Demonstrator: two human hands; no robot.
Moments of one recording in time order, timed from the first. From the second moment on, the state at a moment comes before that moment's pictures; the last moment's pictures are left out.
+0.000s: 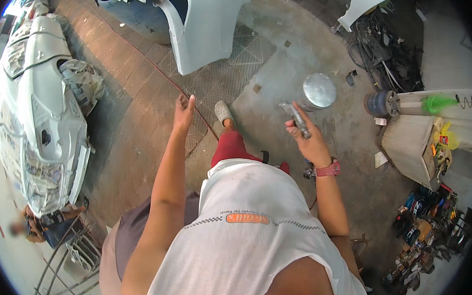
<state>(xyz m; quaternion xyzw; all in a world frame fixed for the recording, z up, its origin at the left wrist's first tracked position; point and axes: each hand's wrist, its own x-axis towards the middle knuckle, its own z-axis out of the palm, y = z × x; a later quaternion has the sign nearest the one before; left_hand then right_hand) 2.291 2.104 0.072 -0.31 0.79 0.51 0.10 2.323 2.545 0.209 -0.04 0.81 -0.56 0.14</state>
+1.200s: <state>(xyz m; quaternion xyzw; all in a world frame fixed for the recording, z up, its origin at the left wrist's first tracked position) 1.951 2.000 0.032 -0.24 0.92 0.28 -0.12 2.040 2.276 0.233 -0.06 0.79 -0.55 0.28</state>
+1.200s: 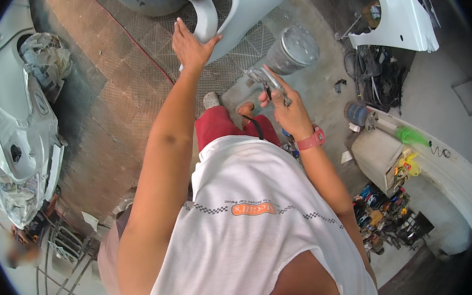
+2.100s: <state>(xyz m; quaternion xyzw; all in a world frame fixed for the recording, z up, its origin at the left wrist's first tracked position) 1.982 1.982 0.011 -0.12 0.81 0.55 0.19 2.057 2.280 0.223 -0.09 0.80 -0.52 0.29</state>
